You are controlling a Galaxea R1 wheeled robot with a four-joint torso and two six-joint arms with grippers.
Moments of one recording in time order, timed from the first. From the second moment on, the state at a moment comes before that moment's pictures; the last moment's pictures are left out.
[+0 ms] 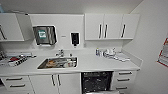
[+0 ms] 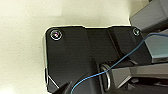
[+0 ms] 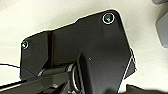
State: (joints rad) left arm 1.56 2.83 -2.48 0.11 -0.20 -0.05; right arm -1.51 2.95 -2.65 -0.06 0.06 0.20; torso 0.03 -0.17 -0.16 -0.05
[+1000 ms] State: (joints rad) left arm 1.55 2.98 -2.69 -0.06 -0.17 -0.05; right arm -1.50 3.01 -2.74 -0.06 0.06 0.20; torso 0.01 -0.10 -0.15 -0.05
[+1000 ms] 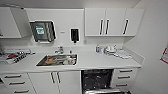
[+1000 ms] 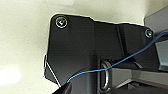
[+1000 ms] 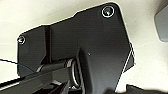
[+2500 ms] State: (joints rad) left arm 1.51 3.04 -2.79 -0.09 -0.12 0.11; right arm -1.51 3.06 -2.78 -0.09 0.06 0.14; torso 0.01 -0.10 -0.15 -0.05
